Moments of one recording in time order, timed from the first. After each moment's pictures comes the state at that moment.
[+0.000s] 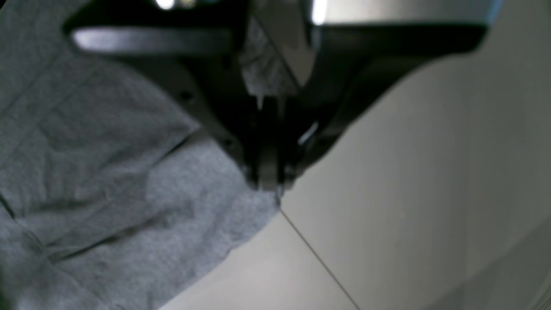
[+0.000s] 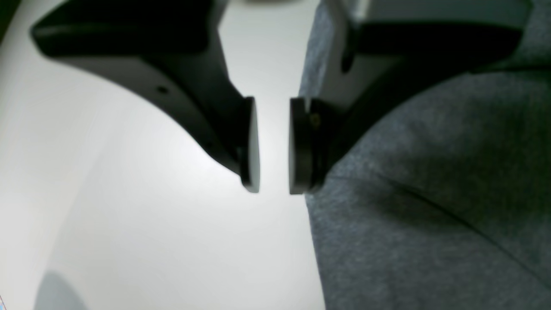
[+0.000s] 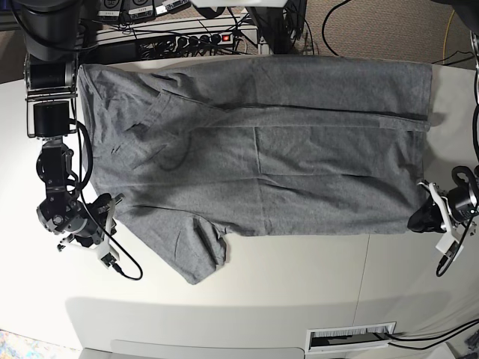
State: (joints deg) left arm -16.0 -44.2 2.9 73.8 -46.4 -43.7 40.8; right arm 29.9 30.8 -11.4 65.3 4.1 35.7 -44.7
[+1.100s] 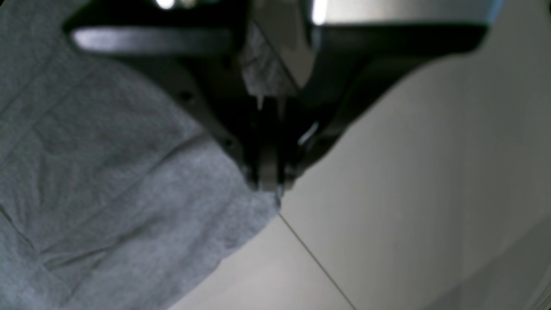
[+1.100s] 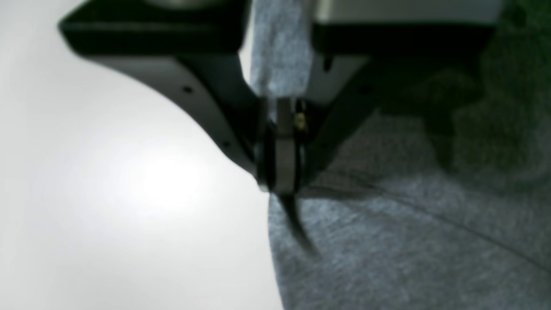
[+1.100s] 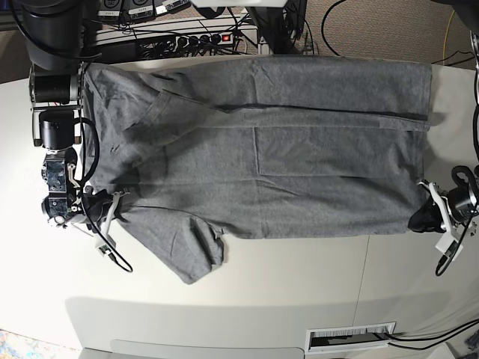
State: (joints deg) left arm -16.0 -44.2 2.9 73.9 -45.3 -43.7 40.4; right arm 34.1 28.2 -11.1 46.2 8.9 35.3 -45.2
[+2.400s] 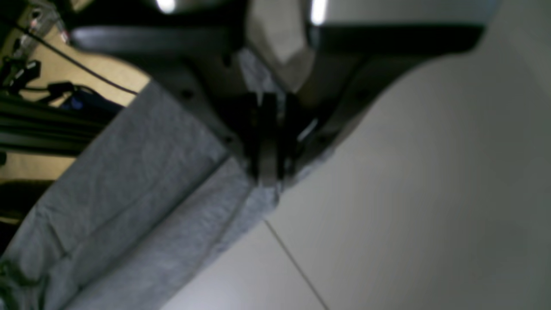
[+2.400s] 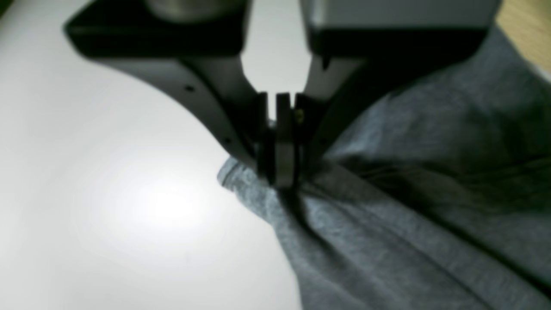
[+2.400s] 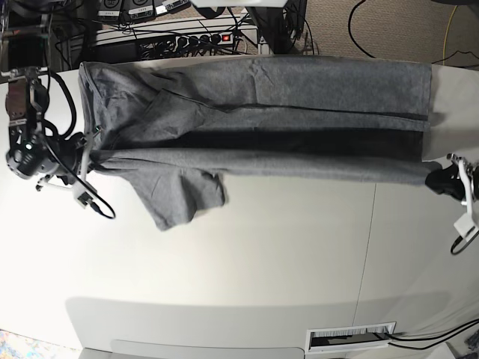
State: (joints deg) left arm -13.4 -53.8 2.9 74.2 -78.6 -43.7 75.8; right arm 3.4 42.8 2.6 96.7 33.1 35.5 -72.4
